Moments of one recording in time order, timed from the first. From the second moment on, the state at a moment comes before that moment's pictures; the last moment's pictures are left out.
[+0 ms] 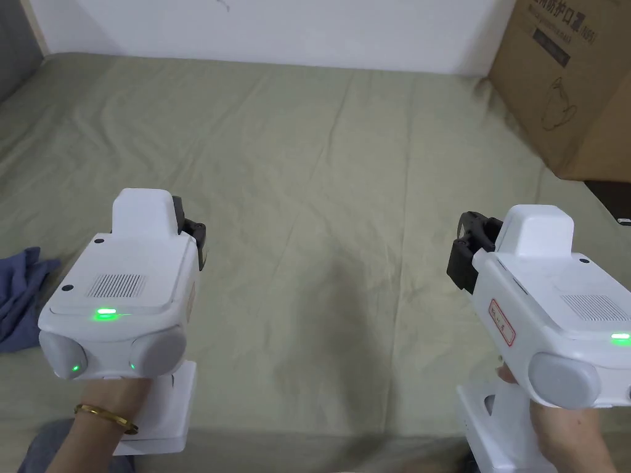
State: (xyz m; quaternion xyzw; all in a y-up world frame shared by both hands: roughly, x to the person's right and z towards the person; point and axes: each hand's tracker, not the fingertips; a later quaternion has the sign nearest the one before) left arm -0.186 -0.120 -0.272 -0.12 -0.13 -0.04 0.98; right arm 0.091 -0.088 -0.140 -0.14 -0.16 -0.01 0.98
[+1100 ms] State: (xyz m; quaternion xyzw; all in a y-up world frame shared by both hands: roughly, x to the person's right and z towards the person) left arm -0.191 -0.112 -0.267 -0.10 -0.13 -0.04 0.99; right arm 0.093 -0.078 -0.136 -0.12 -0.16 -0.02 0.98
